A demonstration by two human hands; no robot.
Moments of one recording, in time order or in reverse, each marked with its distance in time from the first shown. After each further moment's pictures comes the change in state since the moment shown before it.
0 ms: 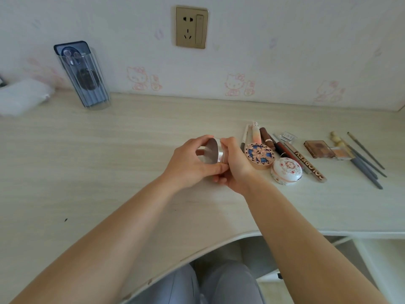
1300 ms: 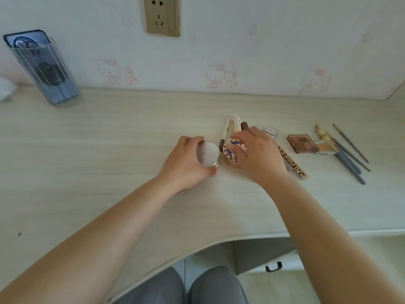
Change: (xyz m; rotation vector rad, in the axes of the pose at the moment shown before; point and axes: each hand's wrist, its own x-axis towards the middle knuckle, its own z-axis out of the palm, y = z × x) left_hand 0.029 0.004 0.048 0.396 -0.056 -0.034; right_hand -0.024 -0.022 -0.087 -1.284 0.460 -0.576
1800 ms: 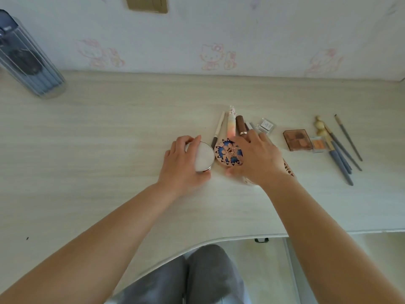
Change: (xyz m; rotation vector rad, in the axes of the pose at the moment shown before) left_hand 0.011 0.003 0.014 0.294 -0.053 0.011; right_hand 0.023 0.019 -0.018 -0.355 -0.485 0.054
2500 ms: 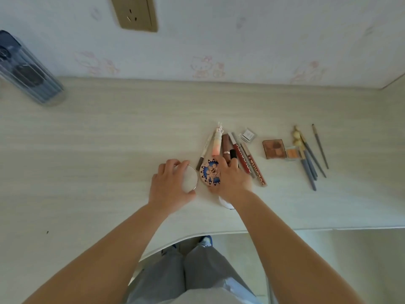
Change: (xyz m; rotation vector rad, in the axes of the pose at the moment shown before) left_hand -0.028 0.027 -0.024 0.077 -0.206 -0.194; right_hand -0.014 -0.005 0.004 0.239 -0.278 0.145
